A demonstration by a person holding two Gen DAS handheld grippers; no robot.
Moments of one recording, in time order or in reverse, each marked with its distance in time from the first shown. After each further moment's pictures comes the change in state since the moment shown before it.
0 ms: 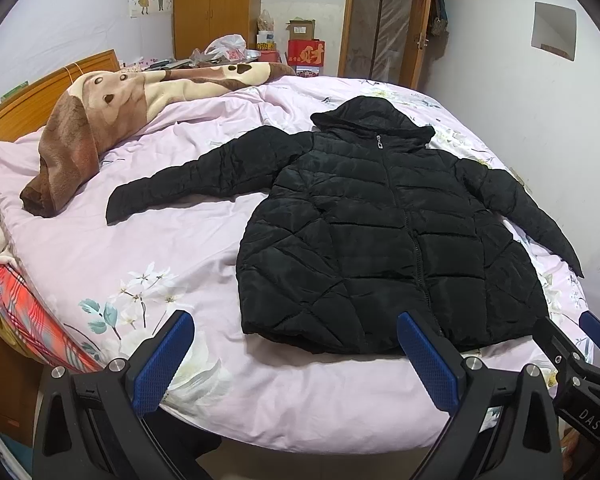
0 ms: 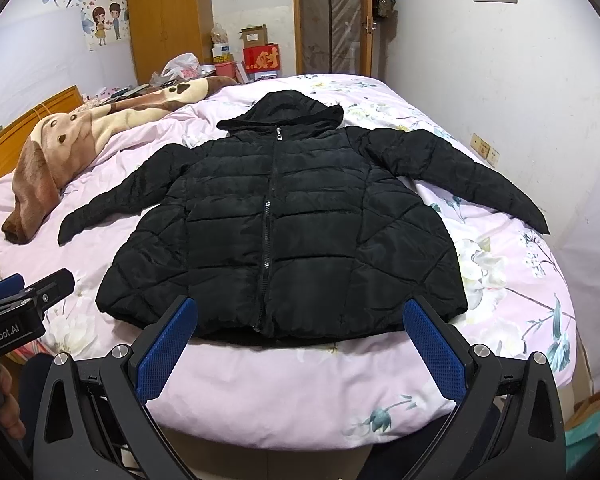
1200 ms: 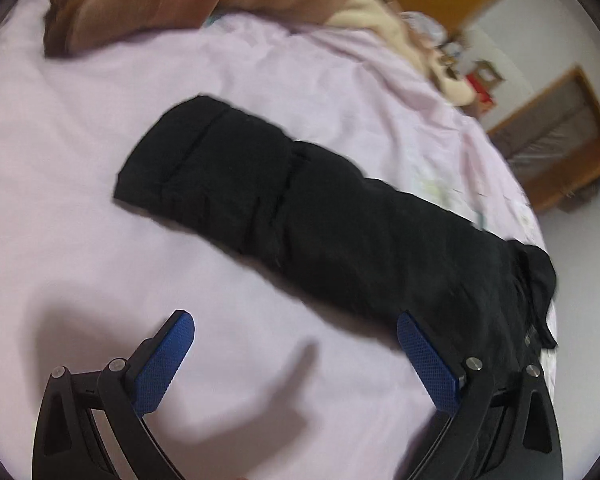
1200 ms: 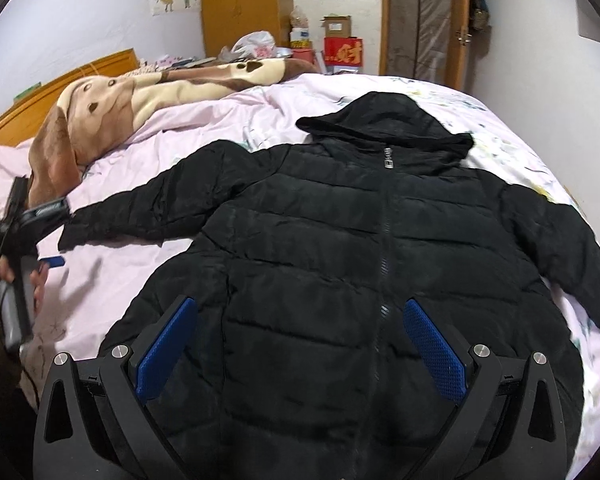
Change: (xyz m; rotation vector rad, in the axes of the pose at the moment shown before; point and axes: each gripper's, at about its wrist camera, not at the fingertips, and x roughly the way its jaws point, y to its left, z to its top) left arm 0.295 0.312 0.116 -0.758 0.160 0.015; right arm 0.188 0.099 0.106 -0.210 0.031 0.199
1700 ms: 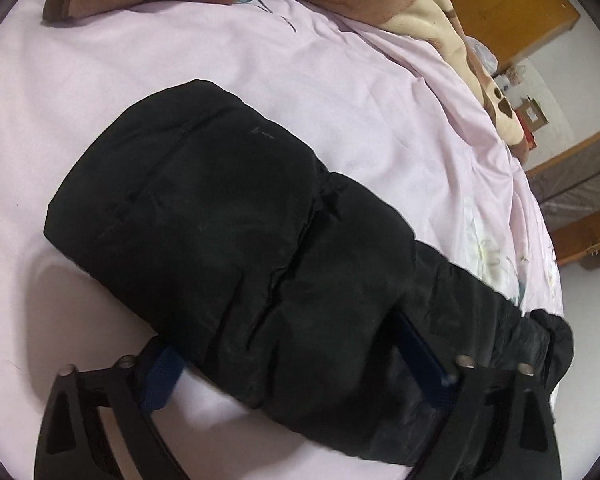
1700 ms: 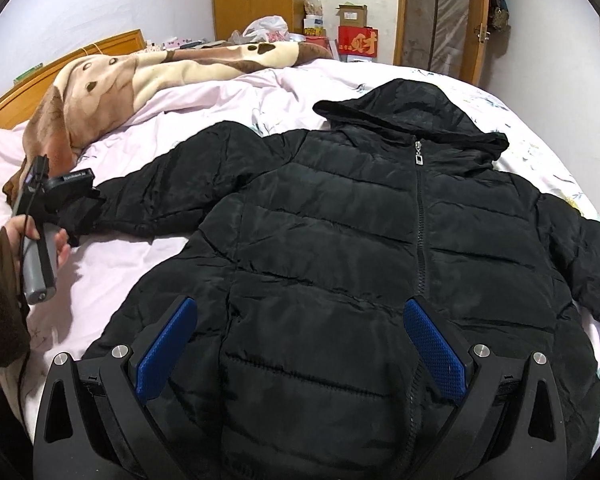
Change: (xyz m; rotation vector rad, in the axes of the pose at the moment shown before) left arm 0.061 -0.002 0.040 -0.179 -0.022 0.035; right arm 0.053 0.013 0.013 -0.041 0.042 0.005
